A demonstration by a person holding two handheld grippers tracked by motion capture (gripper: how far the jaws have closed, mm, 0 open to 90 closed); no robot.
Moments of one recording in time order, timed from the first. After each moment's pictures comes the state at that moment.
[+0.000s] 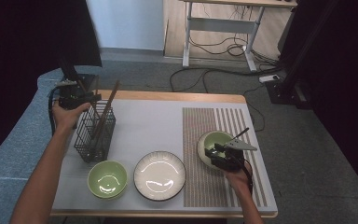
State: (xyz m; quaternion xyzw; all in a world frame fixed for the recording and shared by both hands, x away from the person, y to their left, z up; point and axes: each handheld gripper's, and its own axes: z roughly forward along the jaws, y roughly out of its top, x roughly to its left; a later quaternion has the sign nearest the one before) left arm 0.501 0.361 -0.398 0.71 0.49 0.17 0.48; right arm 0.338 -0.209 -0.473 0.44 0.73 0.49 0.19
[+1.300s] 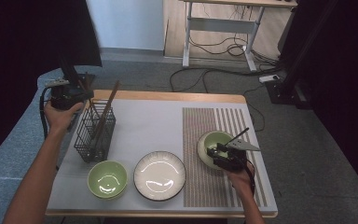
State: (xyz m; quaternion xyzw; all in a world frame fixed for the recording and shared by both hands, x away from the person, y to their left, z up) left arm 0.471 0.366 -0.371 0.71 0.46 0.20 0.50; right arm 0.335 -0.215 -0.470 0.45 0.72 0.49 0.19
